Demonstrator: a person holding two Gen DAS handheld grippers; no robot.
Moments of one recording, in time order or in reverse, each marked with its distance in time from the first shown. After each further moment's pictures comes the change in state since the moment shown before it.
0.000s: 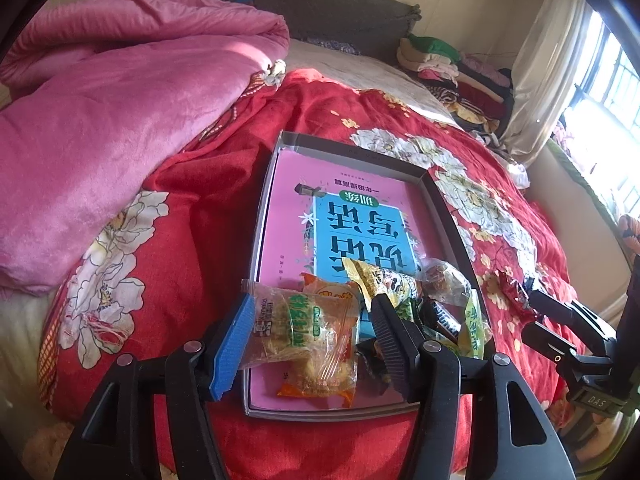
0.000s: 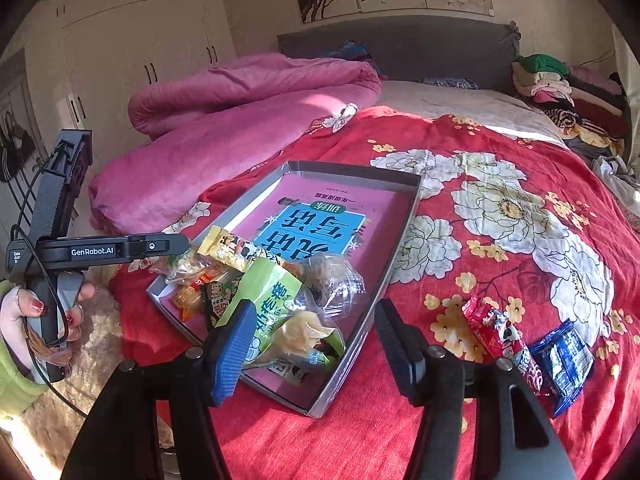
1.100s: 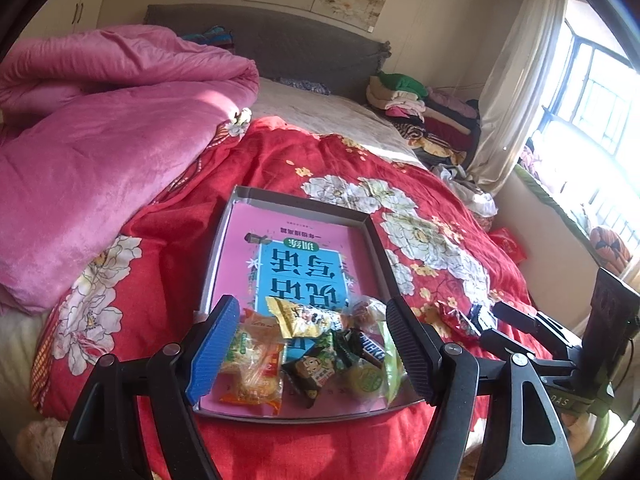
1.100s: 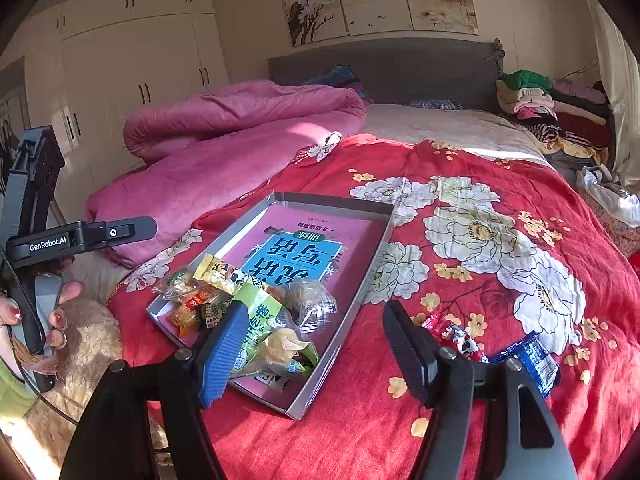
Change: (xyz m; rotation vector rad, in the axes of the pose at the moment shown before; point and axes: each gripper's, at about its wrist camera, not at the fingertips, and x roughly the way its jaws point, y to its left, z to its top) left arm -0.050 -0.042 0.005 0.018 -0.136 -0.111; right arm -0.039 -0.015 0.007 0.011 -0.089 -0.045
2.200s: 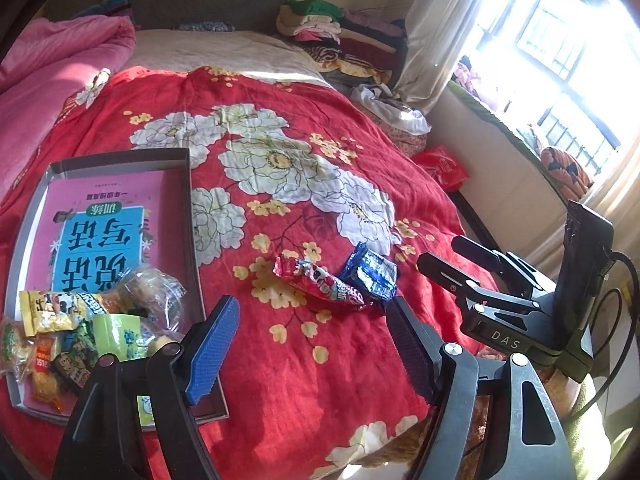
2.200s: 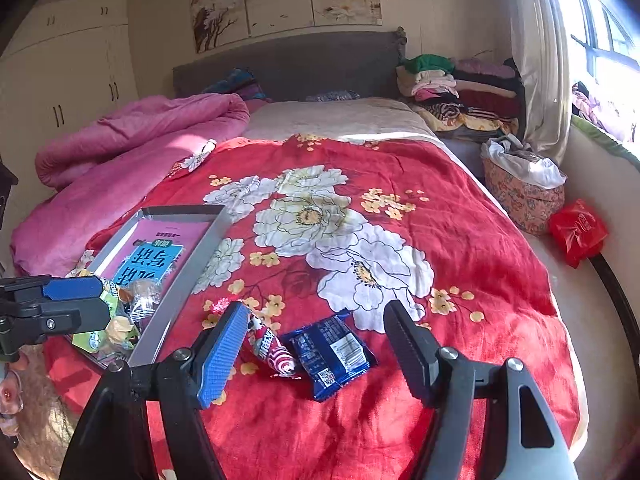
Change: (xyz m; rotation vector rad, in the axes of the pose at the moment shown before) left arm 0.094 -0.176 -0.019 0.147 0.273 -0.201; right arm -0.049 -0.139 -0.017 0.140 0.050 -0.297
